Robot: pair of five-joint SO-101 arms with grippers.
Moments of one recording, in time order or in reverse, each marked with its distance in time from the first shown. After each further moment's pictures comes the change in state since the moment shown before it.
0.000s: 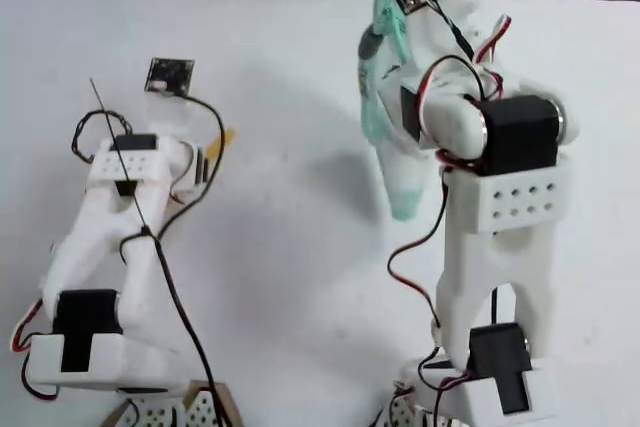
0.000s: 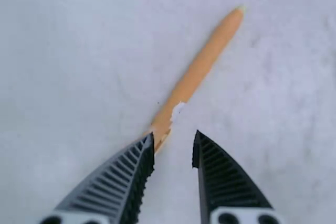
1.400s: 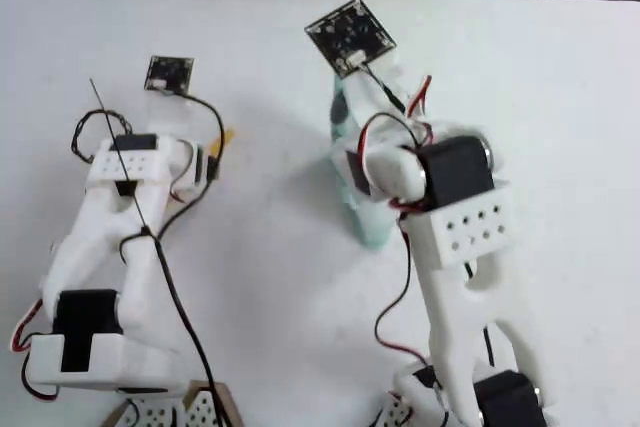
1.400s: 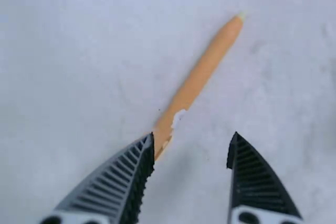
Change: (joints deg) left arm -0.6 0.0 0.0 -2.5 0.0; right arm -11.0 -15.6 32.7 -7.3 -5.1
